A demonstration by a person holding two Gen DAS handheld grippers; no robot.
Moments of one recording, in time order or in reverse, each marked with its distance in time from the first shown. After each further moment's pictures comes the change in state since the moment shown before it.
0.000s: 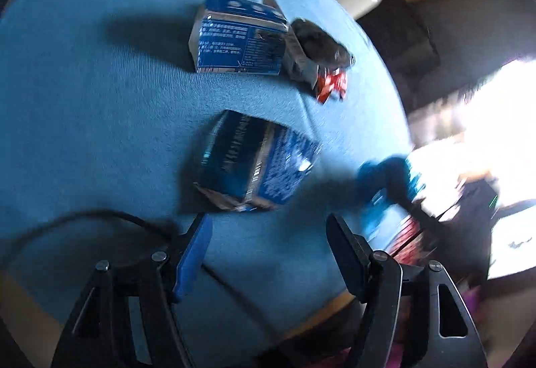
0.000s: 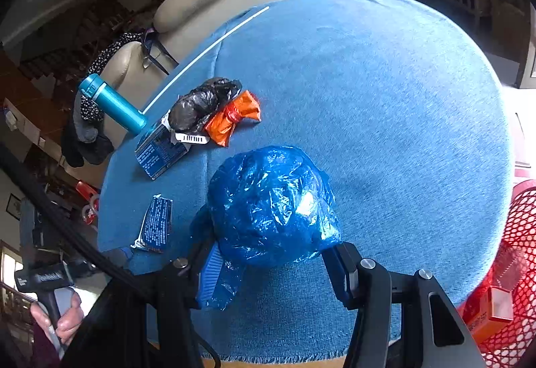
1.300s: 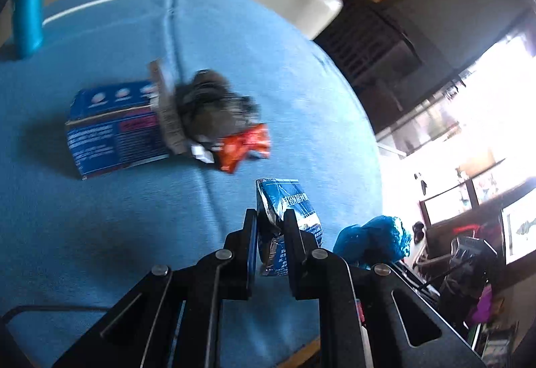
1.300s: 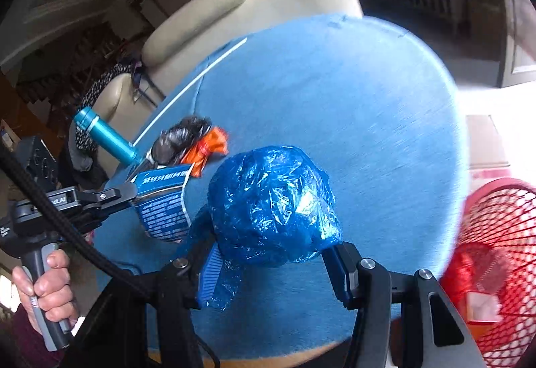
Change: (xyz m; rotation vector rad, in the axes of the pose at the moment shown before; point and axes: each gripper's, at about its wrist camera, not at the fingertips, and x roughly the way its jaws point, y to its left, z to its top) left arm 0.018 -0.120 0.045 0.215 -0.104 0.021; right arm -0.051 -0.039 -0.006 0.049 -0.157 -0.055
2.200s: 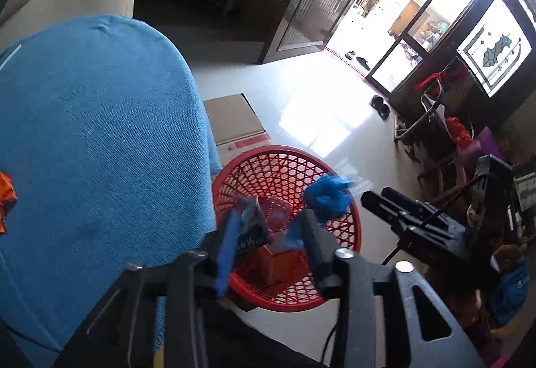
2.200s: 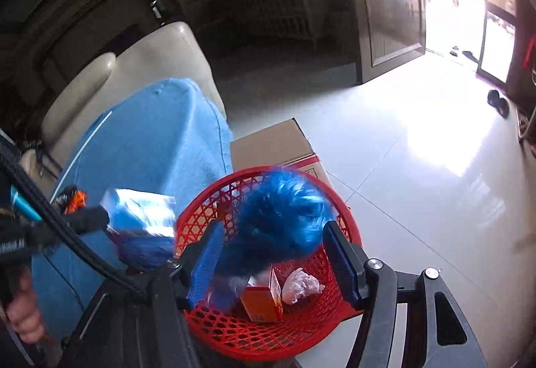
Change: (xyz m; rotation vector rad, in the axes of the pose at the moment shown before) left arm 0.101 -0.232 -0.085 0.587 0.239 -0.135; right arm -0.175 -0.174 -0.047 0.262 -0.164 -0.420
